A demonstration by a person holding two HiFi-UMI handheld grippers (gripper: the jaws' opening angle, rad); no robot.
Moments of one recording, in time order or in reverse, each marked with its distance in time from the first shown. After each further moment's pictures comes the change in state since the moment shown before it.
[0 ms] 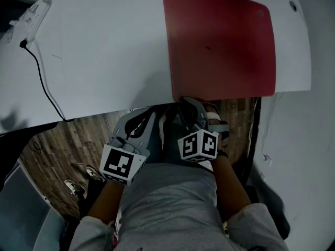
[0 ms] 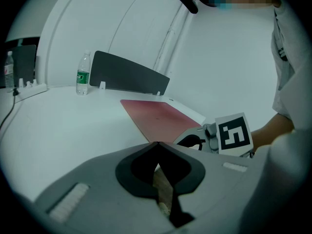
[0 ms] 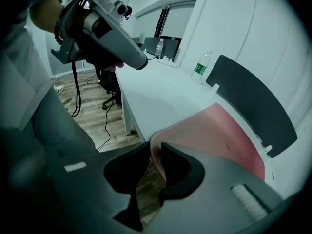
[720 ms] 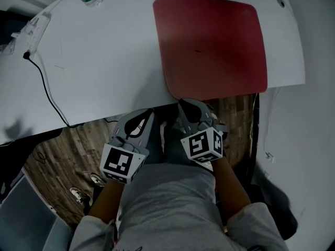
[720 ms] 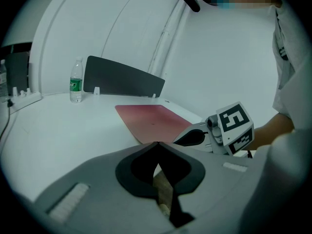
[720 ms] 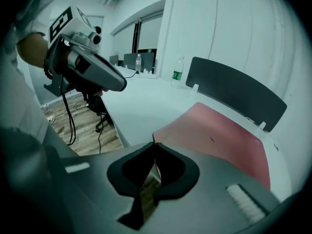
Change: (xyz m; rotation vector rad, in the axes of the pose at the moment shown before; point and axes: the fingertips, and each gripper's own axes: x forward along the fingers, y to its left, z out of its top) left arm -0.004 -0.009 0.019 0.048 0.001 -0.033; right arm -0.036 -0.031 0.016 0.288 -0.107 -0.036
